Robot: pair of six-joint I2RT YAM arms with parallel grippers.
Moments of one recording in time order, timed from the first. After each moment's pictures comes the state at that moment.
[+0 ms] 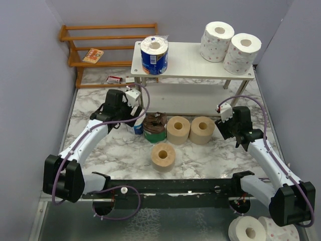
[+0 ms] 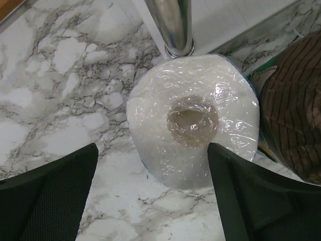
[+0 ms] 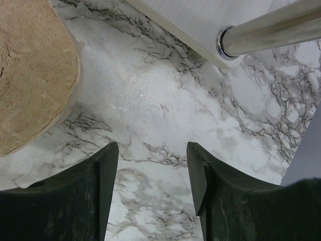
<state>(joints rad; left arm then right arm) -0.30 1.23 0.89 -0.41 0.07 0.27 0.17 0.98 0.64 -0.44 0.06 -0.44</state>
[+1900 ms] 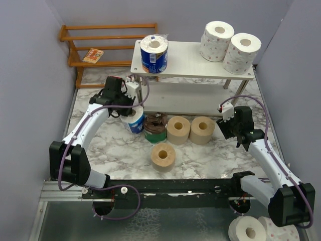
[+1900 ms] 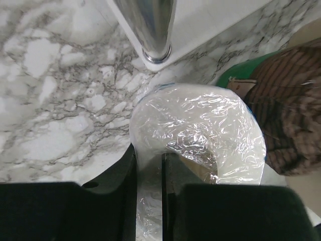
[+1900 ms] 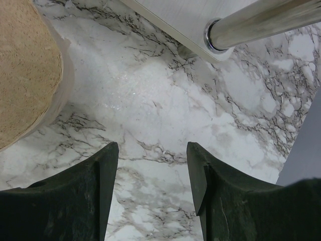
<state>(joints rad) -0.24 1.44 1.14 -0.61 0.24 0.26 0.14 0.98 0.64 -0.44 0.06 -0.44</state>
